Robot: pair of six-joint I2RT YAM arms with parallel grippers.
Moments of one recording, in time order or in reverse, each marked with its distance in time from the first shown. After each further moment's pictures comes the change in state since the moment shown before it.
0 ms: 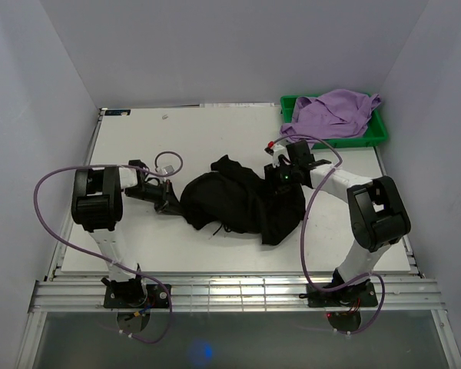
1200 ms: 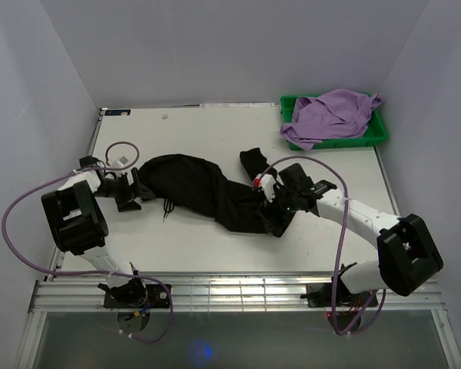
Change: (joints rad) left arm 0.354 -0.193 0.106 -0.136 -0.253 0.069; right arm 0.172 -0.347 -0.172 -0.294 0.144 -0.348
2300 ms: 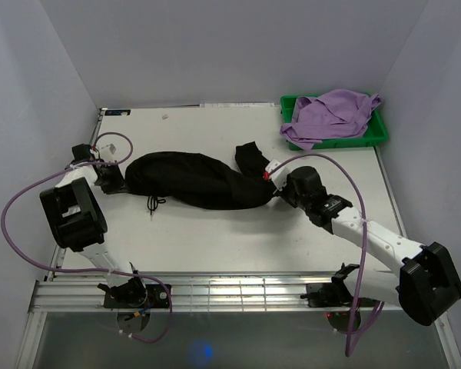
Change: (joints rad) left arm 0.003 0.029 0.035 0.269 -0.296 -0.081; right arm 0.076 -0.209 -0.188 0.413 0.522 -0.138
